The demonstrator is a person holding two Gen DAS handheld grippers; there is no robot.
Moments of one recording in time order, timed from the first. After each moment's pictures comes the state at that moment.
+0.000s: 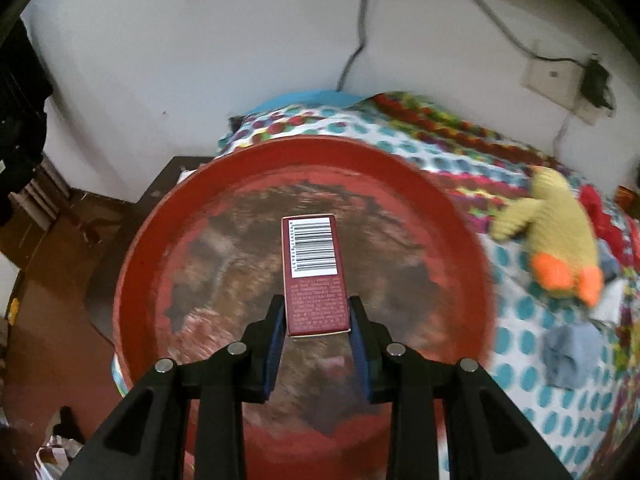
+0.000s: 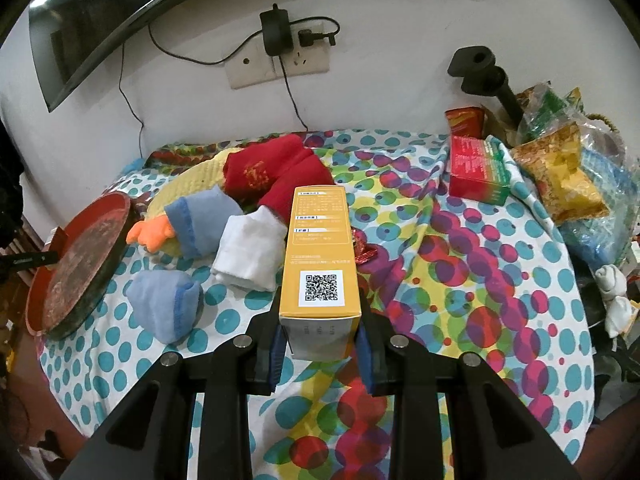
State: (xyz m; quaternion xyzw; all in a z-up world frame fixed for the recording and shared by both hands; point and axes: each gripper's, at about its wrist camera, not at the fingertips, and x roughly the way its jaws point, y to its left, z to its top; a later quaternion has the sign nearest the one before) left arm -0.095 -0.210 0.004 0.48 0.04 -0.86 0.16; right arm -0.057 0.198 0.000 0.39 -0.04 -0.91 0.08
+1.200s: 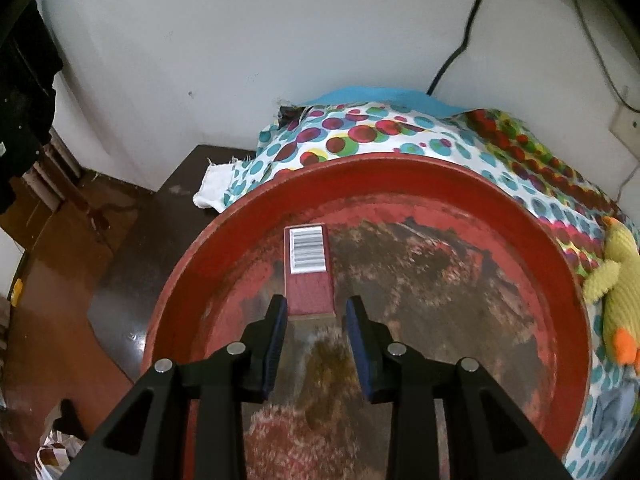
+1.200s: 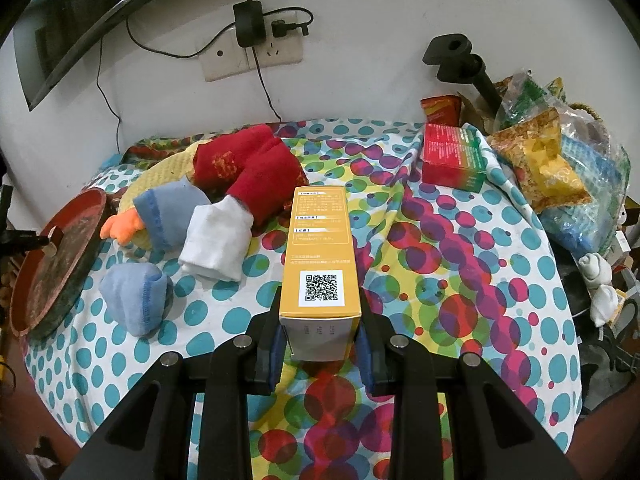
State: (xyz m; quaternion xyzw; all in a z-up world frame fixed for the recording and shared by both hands) left arm -0.139 -0.305 -0.016 0.49 0.06 -0.85 0.18; right arm -0.056 0.210 -0.008 0.41 -0.04 -0.91 0.05
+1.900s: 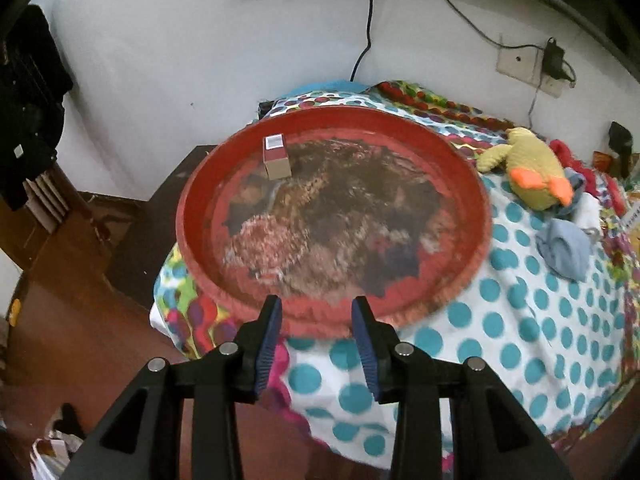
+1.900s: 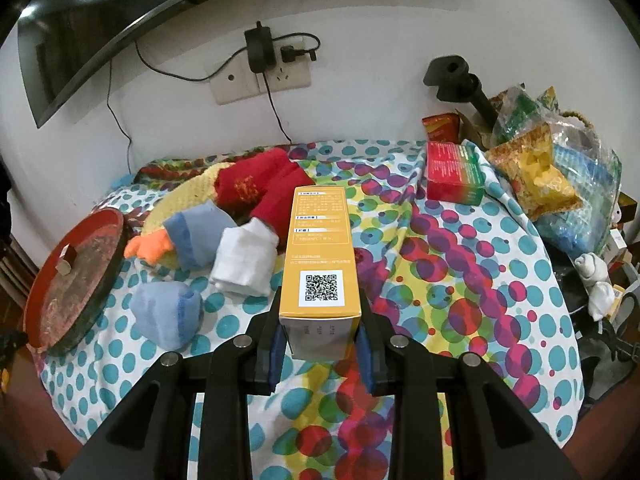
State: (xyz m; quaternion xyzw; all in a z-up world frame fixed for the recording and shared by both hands) left arm 0.048 -0.204 0.007 0.45 0.03 -0.88 0.14; right arm -0.041 0.194 0.015 0.38 -0.06 -0.92 0.05
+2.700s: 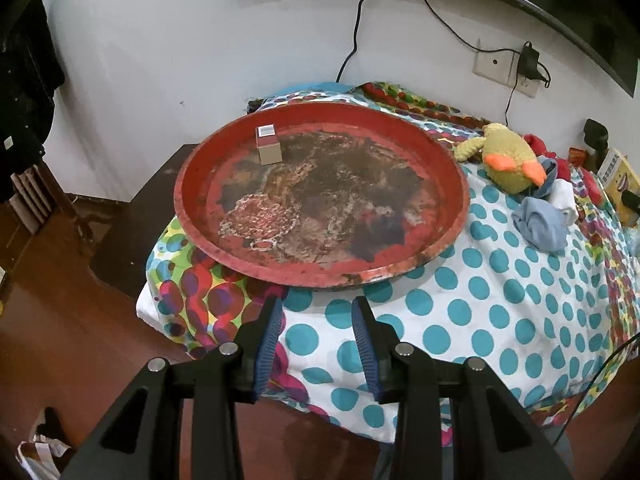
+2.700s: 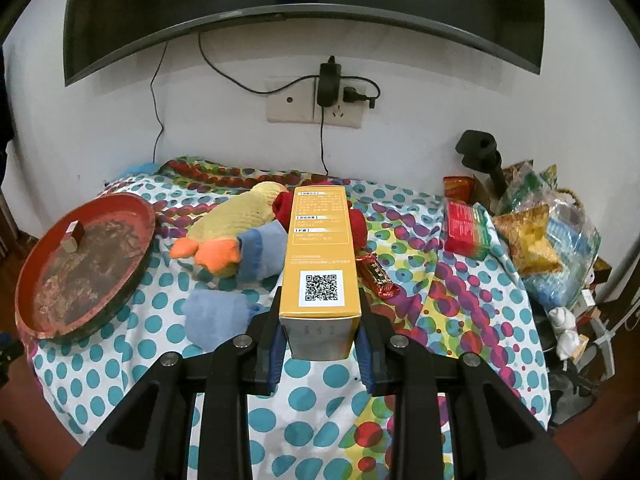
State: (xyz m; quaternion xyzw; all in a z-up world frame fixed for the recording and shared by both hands) left arm 0.079 -0.211 -0.002 0.44 0.04 -0.89 0.10; right arm -0.014 0.106 0.056 0.34 0.05 -0.94 0.04
